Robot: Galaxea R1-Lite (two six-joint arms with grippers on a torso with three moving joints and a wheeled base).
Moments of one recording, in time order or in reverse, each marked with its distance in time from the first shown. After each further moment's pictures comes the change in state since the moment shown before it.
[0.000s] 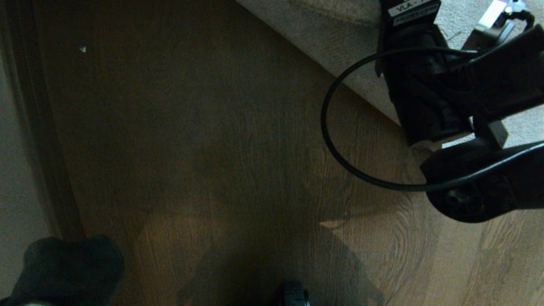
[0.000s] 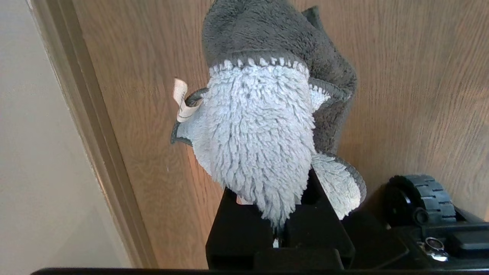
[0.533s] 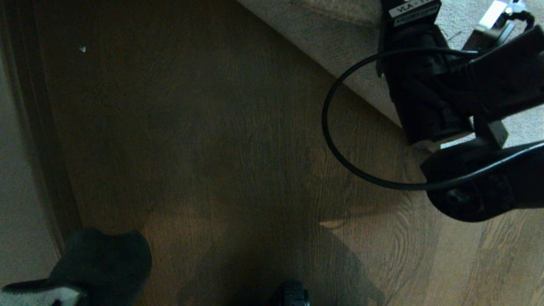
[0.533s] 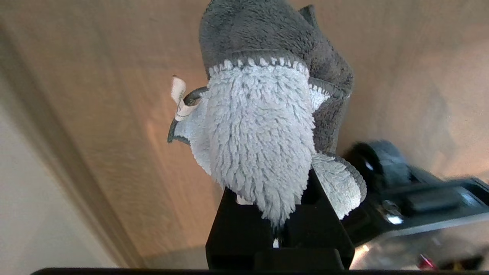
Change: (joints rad) left arm -0.004 0.245 -0.077 -0.002 -0.139 0.000; right arm -0.016 0.002 0.001 0.000 0.000 0.001
